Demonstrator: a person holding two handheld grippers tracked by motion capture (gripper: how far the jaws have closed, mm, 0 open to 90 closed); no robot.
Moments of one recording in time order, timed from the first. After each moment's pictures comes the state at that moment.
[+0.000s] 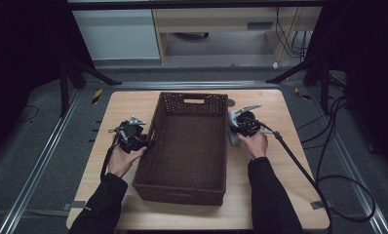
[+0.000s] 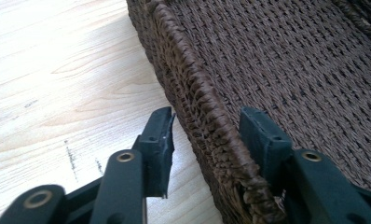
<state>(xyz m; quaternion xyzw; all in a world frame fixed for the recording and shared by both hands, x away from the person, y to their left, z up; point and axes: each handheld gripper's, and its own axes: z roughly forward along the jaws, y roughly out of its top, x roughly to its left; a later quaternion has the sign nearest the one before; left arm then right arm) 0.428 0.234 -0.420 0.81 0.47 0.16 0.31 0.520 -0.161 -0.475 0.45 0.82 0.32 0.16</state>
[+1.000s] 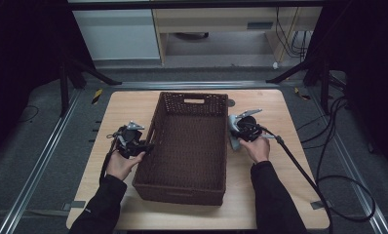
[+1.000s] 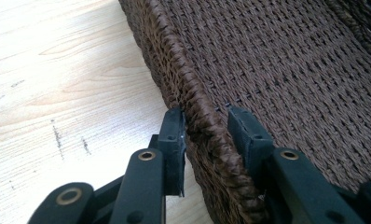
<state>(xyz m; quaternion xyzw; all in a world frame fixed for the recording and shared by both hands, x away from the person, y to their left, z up) 0.411 0.233 -0.420 0.81 0.48 0.14 0.31 0.502 -0.164 -0.475 0.43 0.83 0.33 0.15</state>
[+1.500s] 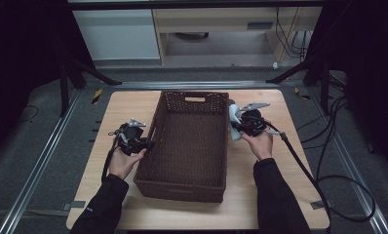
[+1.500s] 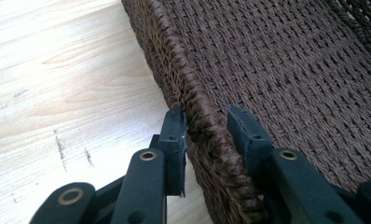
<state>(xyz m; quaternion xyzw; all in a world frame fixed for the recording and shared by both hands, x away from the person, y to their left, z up) 0.422 0.231 -0.420 0.81 0.48 0.15 0.32 0.492 -0.168 -0.428 0.41 0.80 0.39 0.18</state>
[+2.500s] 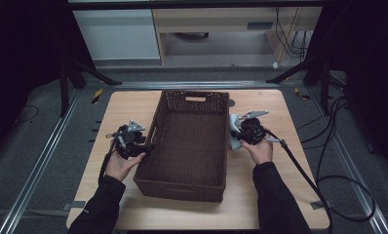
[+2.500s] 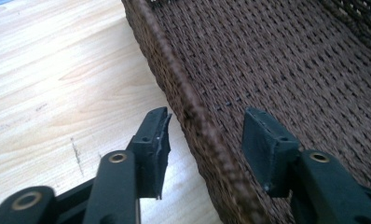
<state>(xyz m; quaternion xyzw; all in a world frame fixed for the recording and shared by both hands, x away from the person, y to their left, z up) 0.403 0.231 -0.413 0.82 0.44 0.19 0.31 0.475 -0.168 -0.444 0.41 0.81 0.38 0.16</state>
